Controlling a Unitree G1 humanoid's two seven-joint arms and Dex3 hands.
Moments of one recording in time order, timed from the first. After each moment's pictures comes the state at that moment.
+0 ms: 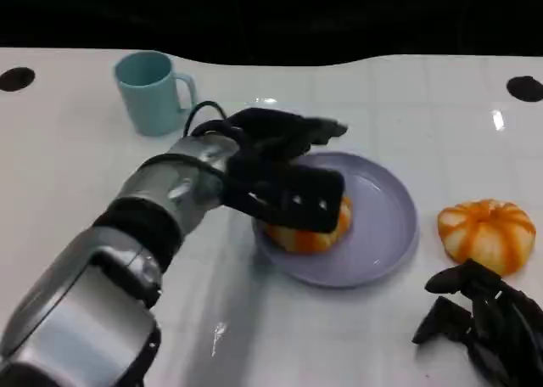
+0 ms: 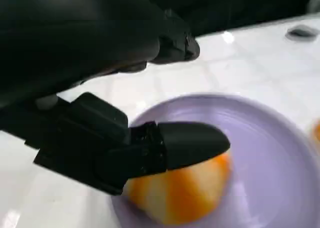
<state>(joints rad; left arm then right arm) -1.00 0.05 -0.47 1.14 0.54 -0.48 -0.11 -0.02 -0.01 -0.18 0.51 0.38 -0.25 0.65</state>
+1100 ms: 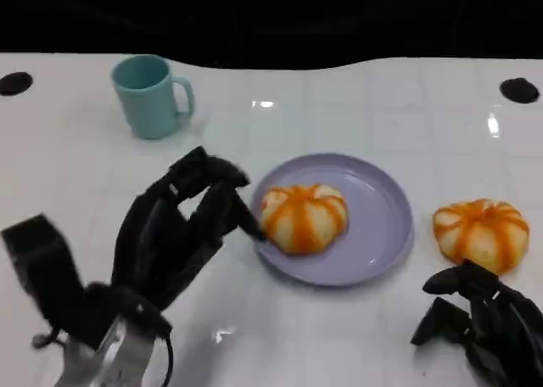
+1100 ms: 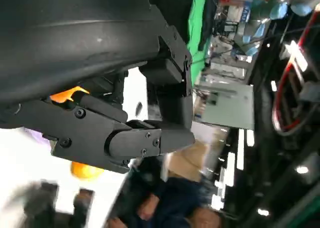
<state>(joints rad) -0.08 -0.09 0.05 0.06 -0.56 0.09 -0.45 -0.02 -0.01 -0.17 0.50 0.39 -0.23 0.66</state>
